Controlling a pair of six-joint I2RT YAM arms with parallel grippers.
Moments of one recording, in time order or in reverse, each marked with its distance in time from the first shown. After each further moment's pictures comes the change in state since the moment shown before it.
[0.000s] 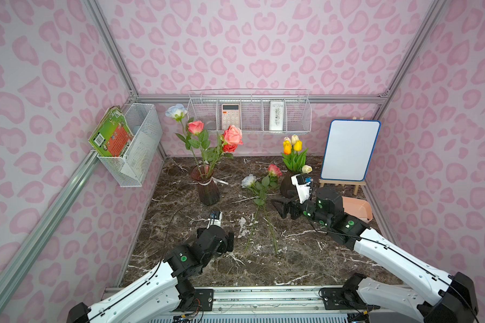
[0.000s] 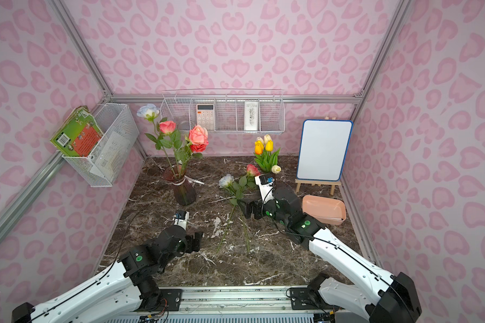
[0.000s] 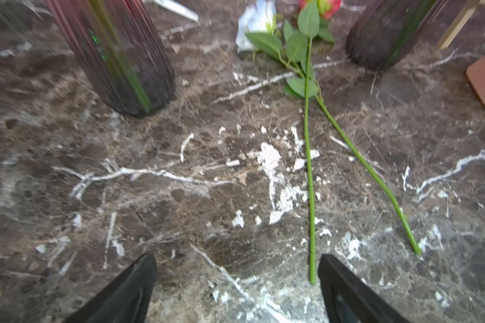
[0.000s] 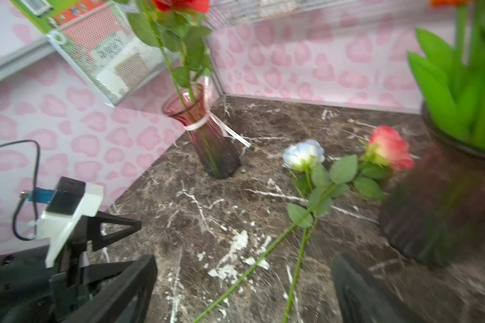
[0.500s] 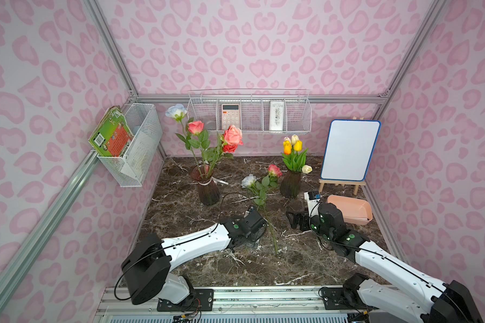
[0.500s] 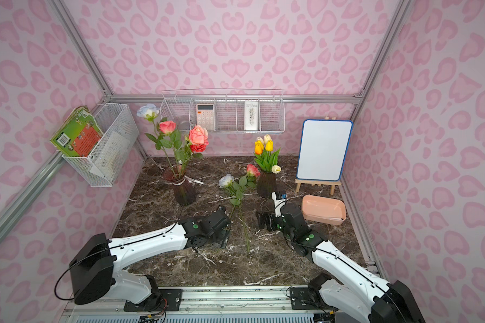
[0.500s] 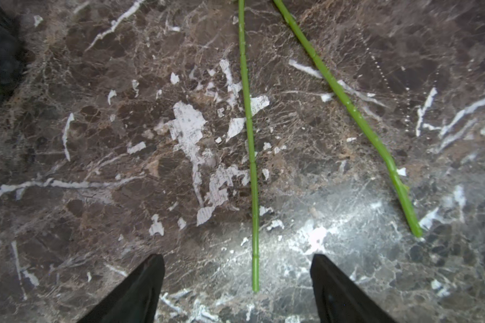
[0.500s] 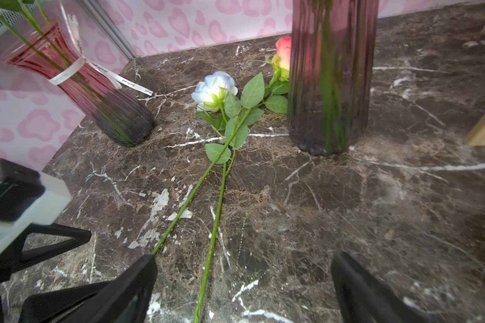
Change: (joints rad) left arm -0.098 0.716 0.433 -0.118 0.105 -0.003; right arm -0.078 -0.074 -0.266 0.012 0.151 0.071
